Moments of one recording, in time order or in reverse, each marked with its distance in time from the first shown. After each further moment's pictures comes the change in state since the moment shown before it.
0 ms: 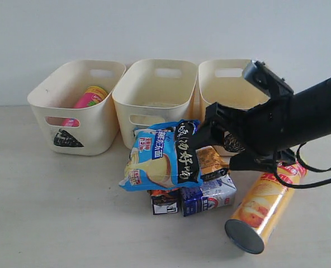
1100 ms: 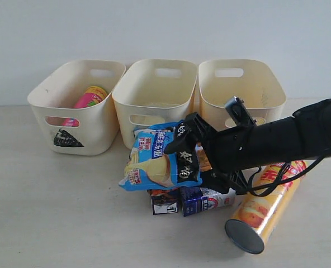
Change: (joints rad) left arm 0.000 0.000 0.000 0.000 0.000 0.000; right arm 0.039 0.271 -0.002 0.623 0.046 -0.287
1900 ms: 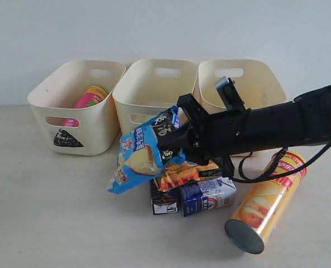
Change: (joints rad) left arm 0.000 0.000 0.000 0.000 0.000 0.000; right arm 0.000 -0.033 -0.048 0.000 0.162 -0.072
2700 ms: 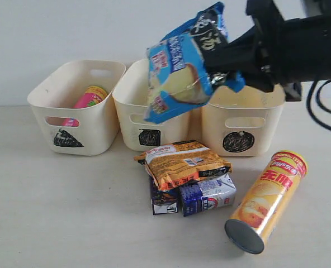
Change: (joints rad) left arm 0.000 0.000 0.000 0.000 0.000 0.000; right arm -0.180 -0.462 0.000 -0.247 0.051 0.085
